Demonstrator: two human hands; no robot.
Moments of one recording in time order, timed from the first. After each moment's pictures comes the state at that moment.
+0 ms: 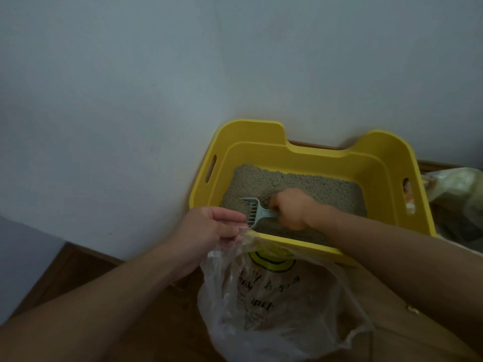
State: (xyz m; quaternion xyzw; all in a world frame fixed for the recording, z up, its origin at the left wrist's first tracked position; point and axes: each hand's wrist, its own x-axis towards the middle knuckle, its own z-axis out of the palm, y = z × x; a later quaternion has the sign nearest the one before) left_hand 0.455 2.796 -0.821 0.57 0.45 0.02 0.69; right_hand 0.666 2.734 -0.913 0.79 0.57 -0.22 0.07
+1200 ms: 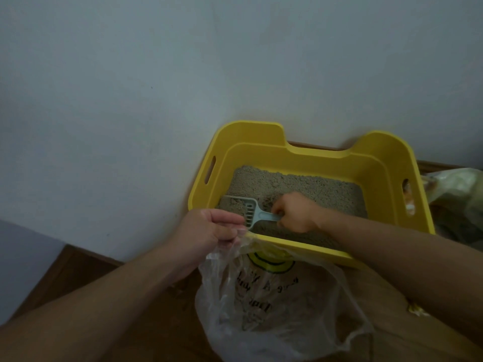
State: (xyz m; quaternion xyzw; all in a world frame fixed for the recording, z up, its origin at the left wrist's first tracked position) left_hand 0.454 2.795 -0.823 0.58 0.46 0.03 0.67; right_hand 0.676 2.724 -0.924 0.78 0.56 -0.28 -0.03
